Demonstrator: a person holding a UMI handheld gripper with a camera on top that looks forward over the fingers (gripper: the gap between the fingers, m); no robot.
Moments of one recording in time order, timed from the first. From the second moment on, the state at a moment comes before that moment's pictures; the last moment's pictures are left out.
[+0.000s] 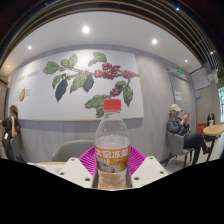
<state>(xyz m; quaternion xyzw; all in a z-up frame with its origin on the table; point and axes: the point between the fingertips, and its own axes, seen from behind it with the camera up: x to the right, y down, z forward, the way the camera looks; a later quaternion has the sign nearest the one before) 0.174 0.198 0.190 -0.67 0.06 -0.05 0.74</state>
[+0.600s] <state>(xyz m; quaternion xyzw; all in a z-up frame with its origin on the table) 0.179 0.209 0.131 -0.73 0.03 -0.05 0.68</state>
